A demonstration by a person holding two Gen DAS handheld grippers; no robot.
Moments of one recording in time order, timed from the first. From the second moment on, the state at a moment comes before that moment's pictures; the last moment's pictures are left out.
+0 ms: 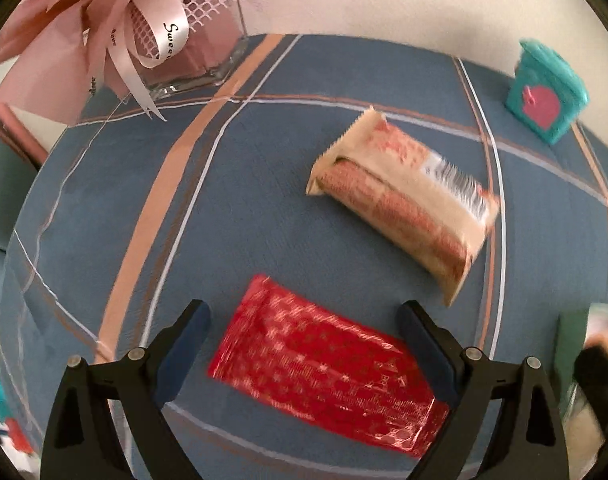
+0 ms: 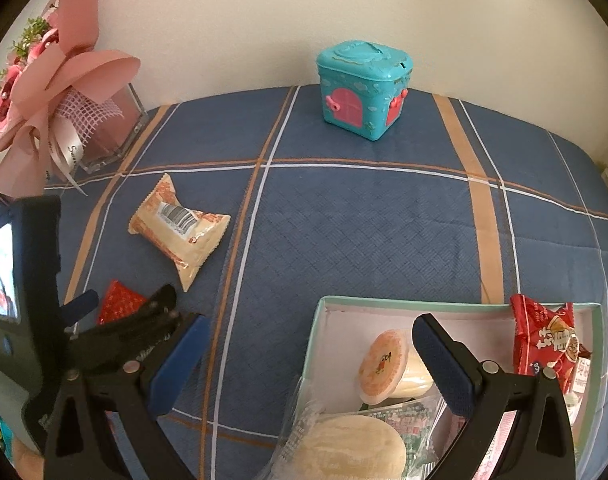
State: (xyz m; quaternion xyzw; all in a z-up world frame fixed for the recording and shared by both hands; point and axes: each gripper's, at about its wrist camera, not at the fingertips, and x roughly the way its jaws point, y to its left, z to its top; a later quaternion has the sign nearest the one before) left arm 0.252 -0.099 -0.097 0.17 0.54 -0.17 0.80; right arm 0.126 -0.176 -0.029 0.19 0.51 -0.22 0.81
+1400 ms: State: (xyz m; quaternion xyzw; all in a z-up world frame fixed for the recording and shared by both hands) left arm 0.254 -0.002 -0.063 0.07 0.59 -0.18 0.79; right arm 0.185 -0.131 -0.030 0.13 0.50 -0.17 0.84
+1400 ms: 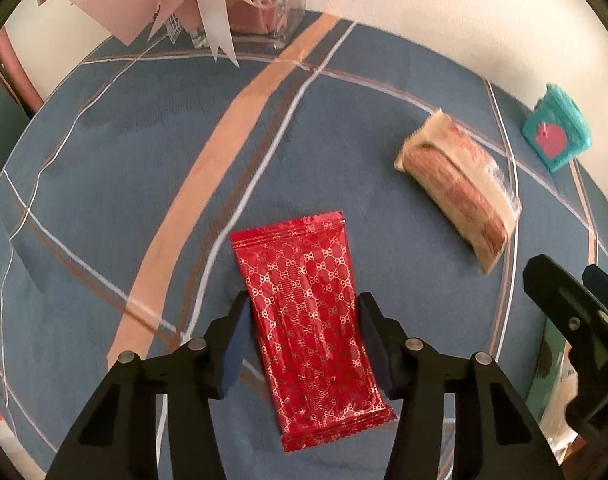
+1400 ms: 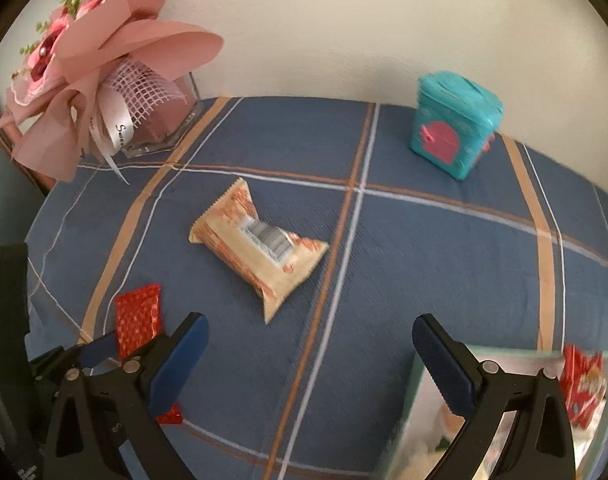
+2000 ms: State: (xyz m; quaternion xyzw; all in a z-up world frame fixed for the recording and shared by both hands) left arm 0.279 0.026 -0.055 0.06 0.56 -0.18 0.81; right arm 0.270 -0.103 -0.063 0.01 0.57 -0.15 0.81
